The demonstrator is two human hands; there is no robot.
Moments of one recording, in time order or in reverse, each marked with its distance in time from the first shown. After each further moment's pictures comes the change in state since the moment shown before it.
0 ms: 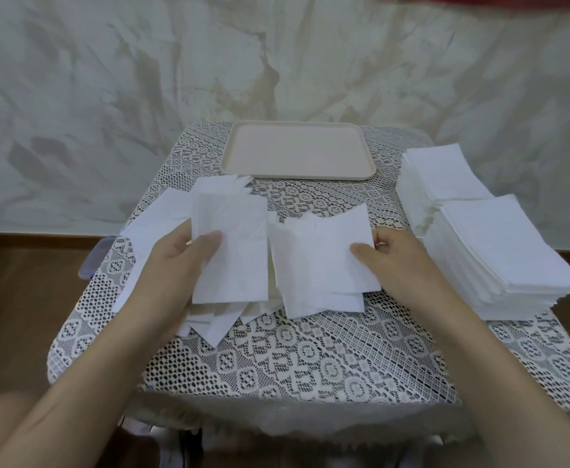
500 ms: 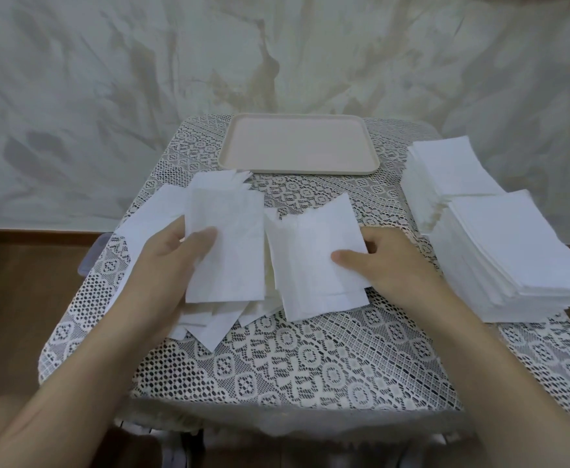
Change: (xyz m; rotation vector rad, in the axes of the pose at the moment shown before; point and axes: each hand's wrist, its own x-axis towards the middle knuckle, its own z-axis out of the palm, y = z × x) left_hand 0.006 0.000 -0.003 -0.013 0.008 -0.012; right_hand 0.003 -0.007 0.006 -0.030 -0.152 -0.026
